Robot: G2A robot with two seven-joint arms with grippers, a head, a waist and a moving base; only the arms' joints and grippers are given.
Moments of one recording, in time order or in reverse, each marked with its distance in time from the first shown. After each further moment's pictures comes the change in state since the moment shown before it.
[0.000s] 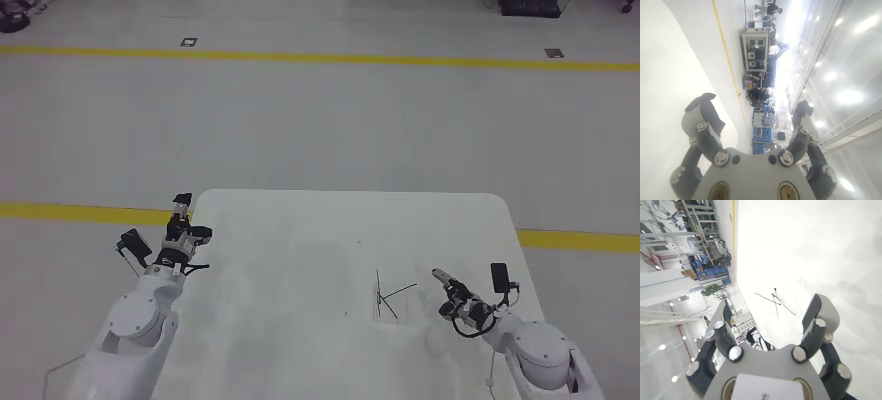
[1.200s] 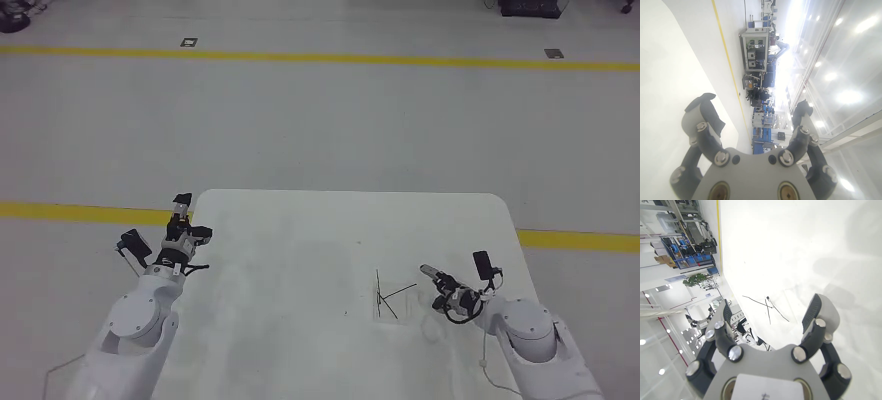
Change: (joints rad) left arm 0.000 0.000 0.000 0.000 0.000 0.000 0.000; right arm 0.171 0.000 -0.079 0.147 -0.047 0.000 0.124
